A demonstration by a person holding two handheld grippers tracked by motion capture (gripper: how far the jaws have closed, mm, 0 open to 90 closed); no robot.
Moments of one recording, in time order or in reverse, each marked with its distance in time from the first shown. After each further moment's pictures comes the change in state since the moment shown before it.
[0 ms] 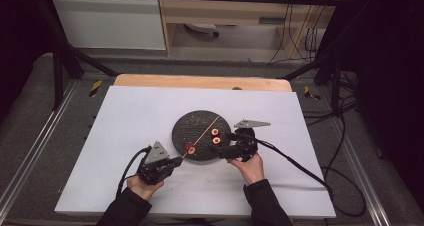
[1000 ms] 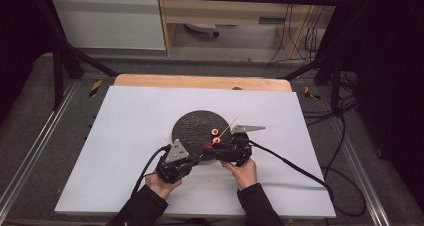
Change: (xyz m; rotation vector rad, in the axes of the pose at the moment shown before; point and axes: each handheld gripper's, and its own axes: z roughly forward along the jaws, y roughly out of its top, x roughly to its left) left arm -0.025 0.019 0.026 -0.023 -0.046 0.029; right arm 0.006 -0.012 0.012 -0.008 0.221 0.060
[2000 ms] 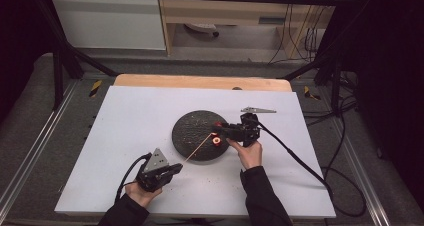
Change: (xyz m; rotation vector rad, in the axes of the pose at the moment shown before) left arm 0.018 -0.040 -0.035 0.048 0.030 -0.005; right arm -0.027 0.044 -0.017 -0.105 -0.095 0.048
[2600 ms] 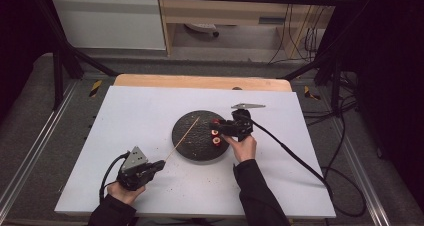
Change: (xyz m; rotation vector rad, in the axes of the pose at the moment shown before) left arm 0.030 -0.017 -0.030 -0.039 0.061 -0.078; right arm -0.011 0.005 0.031 0.092 -0.143 -0.067
